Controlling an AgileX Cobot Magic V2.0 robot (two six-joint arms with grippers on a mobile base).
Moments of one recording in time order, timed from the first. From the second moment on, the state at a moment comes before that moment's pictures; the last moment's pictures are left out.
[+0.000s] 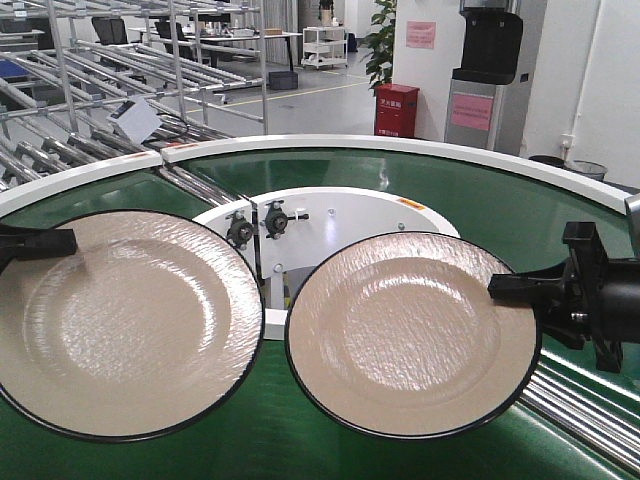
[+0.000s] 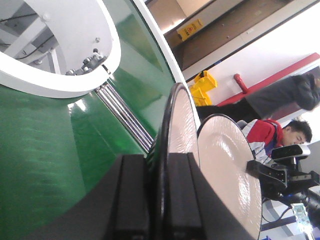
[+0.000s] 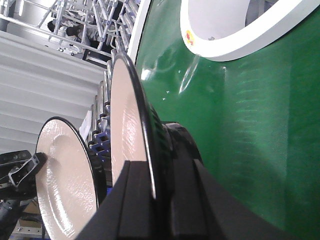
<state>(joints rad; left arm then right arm) 0.34 1.55 -1.31 -1.42 1.17 0.64 -0.22 1.53 -1.16 1.42 1.06 -0.56</state>
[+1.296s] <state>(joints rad) 0.34 1.55 -1.31 -1.42 1.17 0.64 -0.22 1.53 -1.16 1.42 1.05 -0.56</state>
